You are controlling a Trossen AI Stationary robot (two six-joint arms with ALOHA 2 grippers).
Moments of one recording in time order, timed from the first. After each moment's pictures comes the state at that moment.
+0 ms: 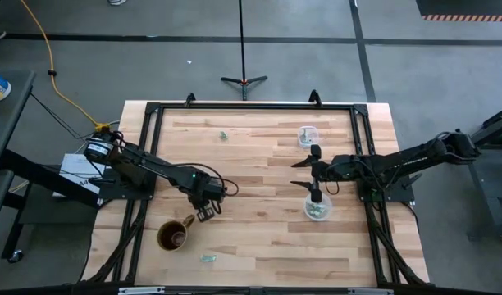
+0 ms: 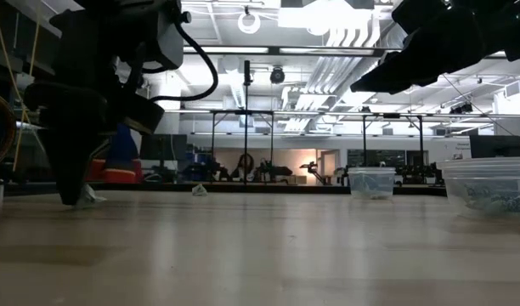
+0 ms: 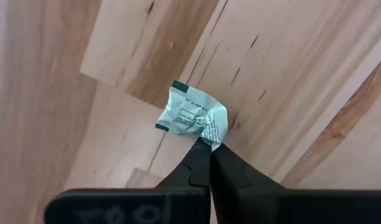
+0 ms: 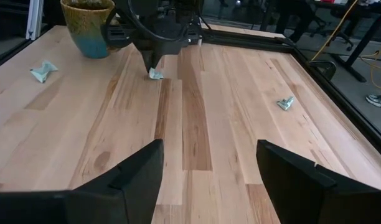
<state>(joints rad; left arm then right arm) -0.22 1.61 0.86 -0.75 0.07 -0.69 0.11 0.98 0.38 0.27 0.19 -0.06</state>
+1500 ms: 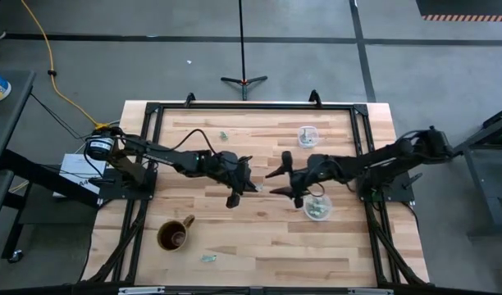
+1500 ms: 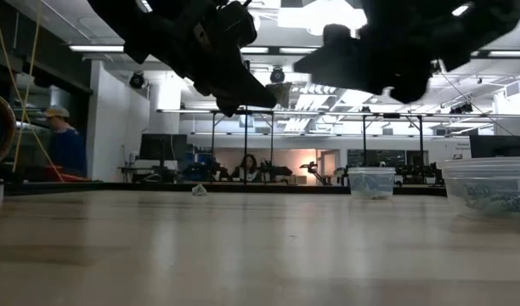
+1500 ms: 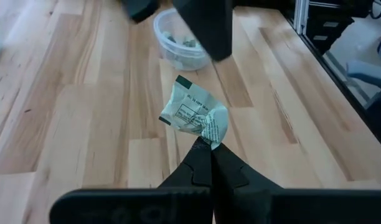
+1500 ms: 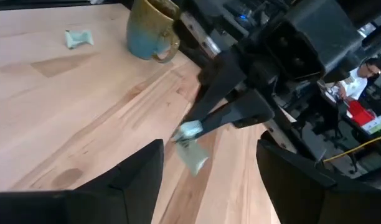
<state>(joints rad) -0.03 1.61 0.87 0.21 0.21 -0.05 0.07 1.39 0.56 0.58 -0.08 -0.63</state>
